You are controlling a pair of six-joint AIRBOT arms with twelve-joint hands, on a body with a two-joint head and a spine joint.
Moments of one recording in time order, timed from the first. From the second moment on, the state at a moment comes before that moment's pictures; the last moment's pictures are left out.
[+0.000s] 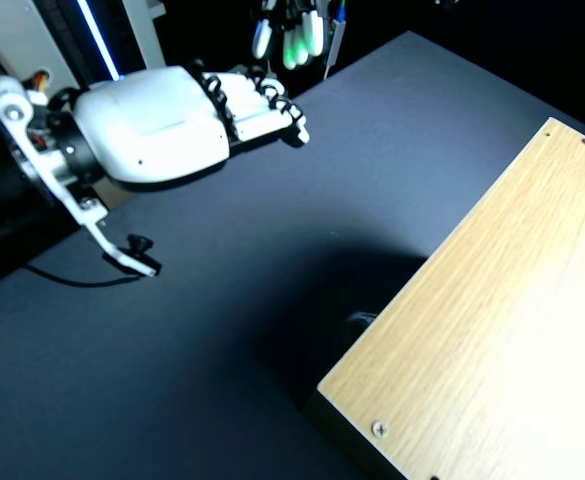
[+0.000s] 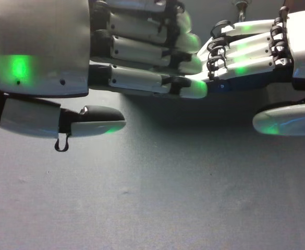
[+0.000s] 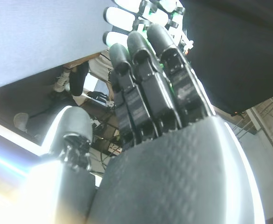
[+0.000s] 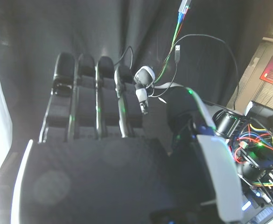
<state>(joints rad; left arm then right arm) -0.01 -0.77 1.07 1.51 -1.04 0.14 -0.30 -0.95 1.26 -1.11 1.02 0.10</state>
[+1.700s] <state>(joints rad) -0.01 -0.77 1.07 1.51 -1.04 0.14 -0.30 -1.00 1.31 -1.08 0.59 0.47</state>
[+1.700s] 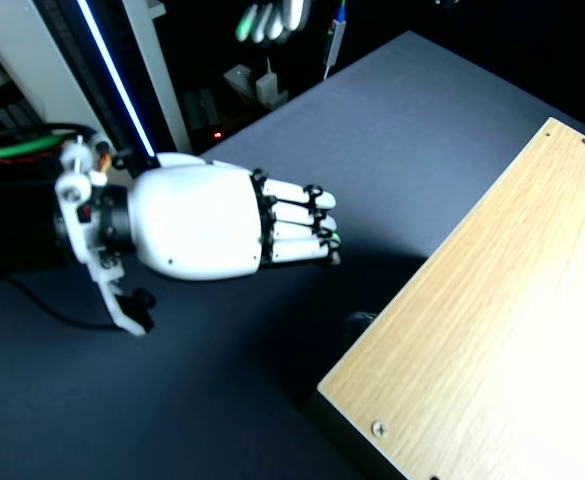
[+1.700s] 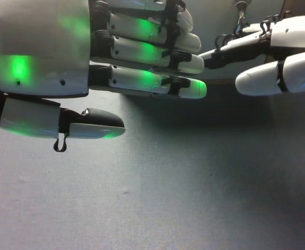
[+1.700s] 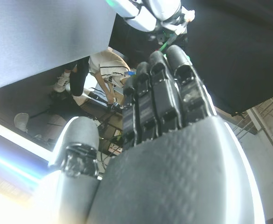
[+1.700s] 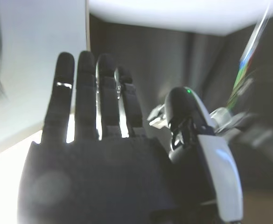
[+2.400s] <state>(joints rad) -0.01 -0.77 1.07 1.51 -1.04 0.14 -0.30 -1.00 1.37 -1.03 0.43 0.87</state>
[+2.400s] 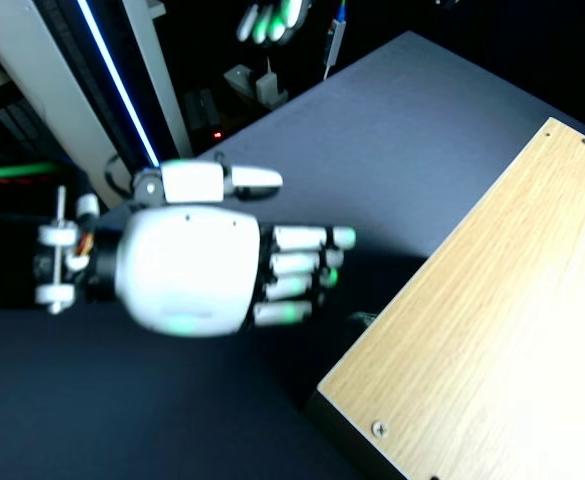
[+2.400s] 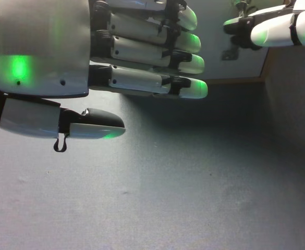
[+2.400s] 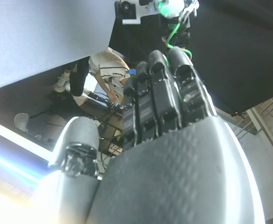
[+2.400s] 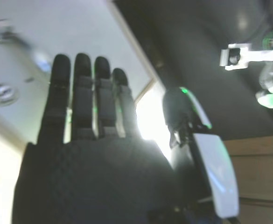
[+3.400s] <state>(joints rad) -0.01 -0.77 1.07 1.51 -1.04 0.14 -0.33 -0.98 1.39 -1.05 0.37 1.11</state>
